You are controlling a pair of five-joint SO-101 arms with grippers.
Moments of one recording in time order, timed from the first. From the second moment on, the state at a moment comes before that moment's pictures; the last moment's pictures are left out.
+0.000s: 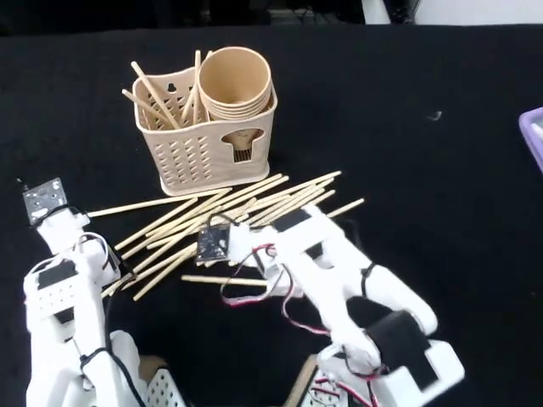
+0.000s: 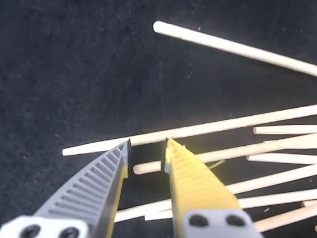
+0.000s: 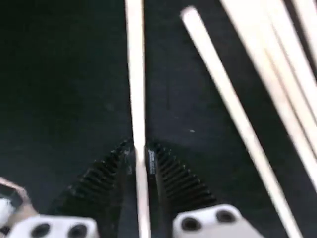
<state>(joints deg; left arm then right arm) -29.5 -46.9 76.0 40.7 0.7 -30.7 -10.4 51.6 59.7 56.9</state>
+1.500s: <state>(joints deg) -29.5 -46.9 76.1 40.0 0.7 -30.1 -8.5 49.7 50.4 51.8</state>
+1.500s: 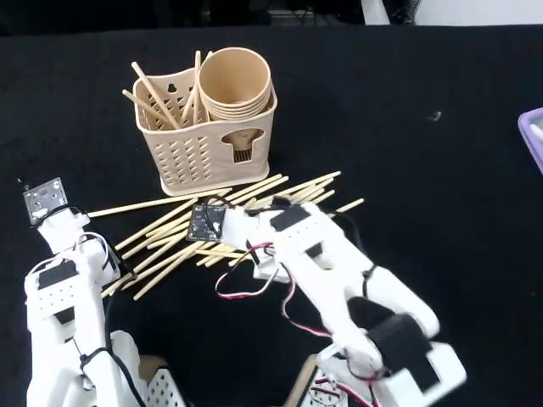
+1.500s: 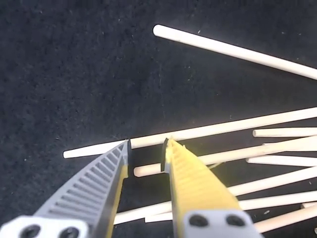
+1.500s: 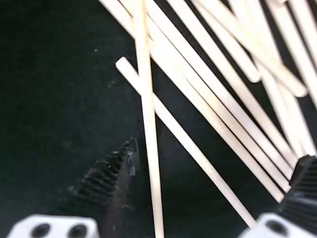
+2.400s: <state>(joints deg) -29.5 -46.9 76.1 40.0 0.7 -30.0 -13.4 47.4 60.6 51.6</state>
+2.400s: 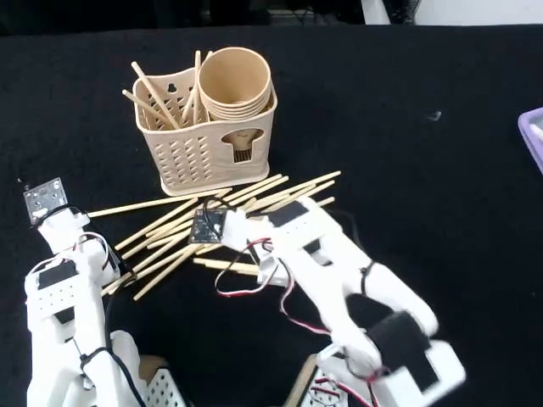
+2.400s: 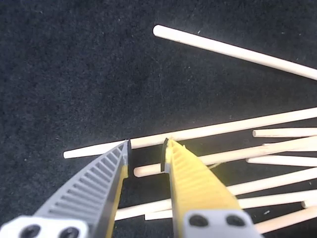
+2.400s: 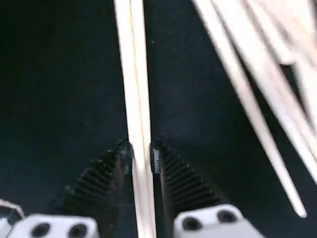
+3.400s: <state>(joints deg) -29.5 -46.9 76.1 40.0 0.6 -38.4 -38.9 25.6 49.2 23.2</state>
